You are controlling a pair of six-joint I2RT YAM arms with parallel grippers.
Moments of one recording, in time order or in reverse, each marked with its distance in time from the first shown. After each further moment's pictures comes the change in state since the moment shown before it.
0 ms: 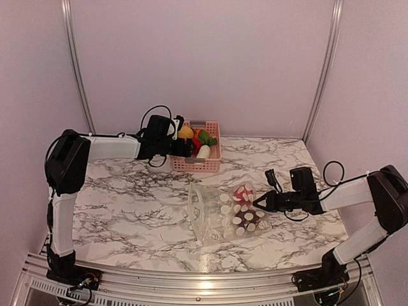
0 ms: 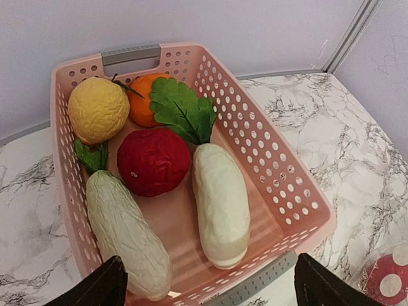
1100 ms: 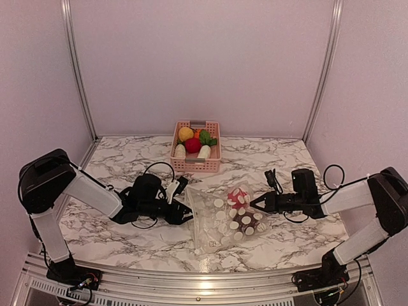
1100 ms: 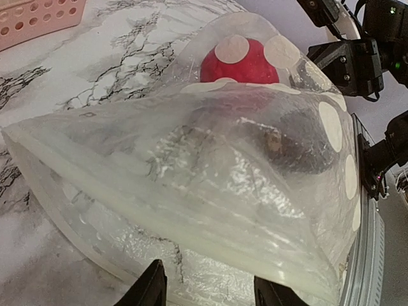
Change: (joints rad) left arm -0.261 -0.386 -0.933 0.537 0.308 -0.140; right arm 0.015 -0.016 -0.051 0.114 -0.095 0.102
